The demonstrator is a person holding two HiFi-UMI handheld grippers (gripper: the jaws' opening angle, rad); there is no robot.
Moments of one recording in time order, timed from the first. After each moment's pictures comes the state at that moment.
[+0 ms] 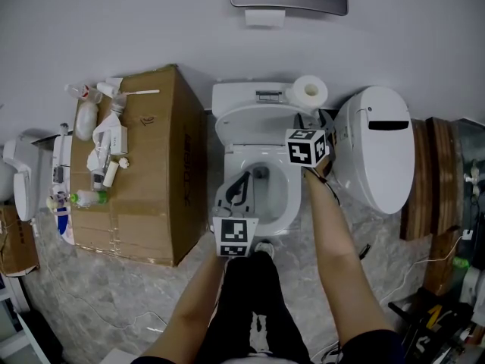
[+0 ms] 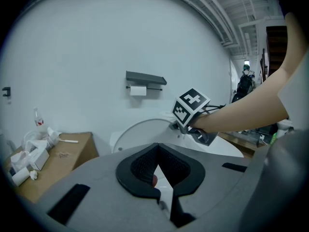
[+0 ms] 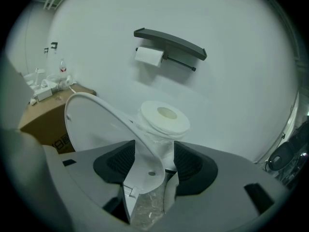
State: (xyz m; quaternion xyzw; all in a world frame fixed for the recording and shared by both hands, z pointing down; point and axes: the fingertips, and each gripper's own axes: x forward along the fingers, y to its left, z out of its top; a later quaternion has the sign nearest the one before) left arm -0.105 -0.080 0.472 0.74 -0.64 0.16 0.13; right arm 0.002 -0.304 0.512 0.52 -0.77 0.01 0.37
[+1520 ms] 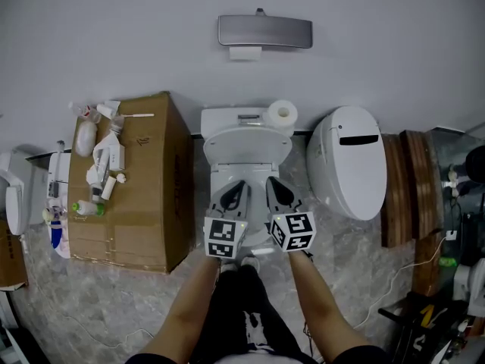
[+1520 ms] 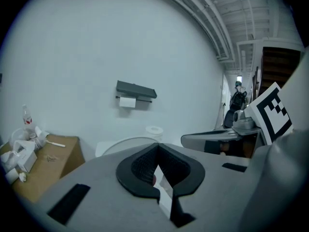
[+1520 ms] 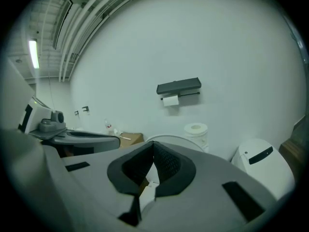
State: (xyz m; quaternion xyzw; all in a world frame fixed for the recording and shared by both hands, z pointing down) left arm -0.072 -0.071 0.401 0.79 -0.59 0.10 0.15; right arm -0.009 -0.101 0.401 0.40 -0.90 0.13 0.12
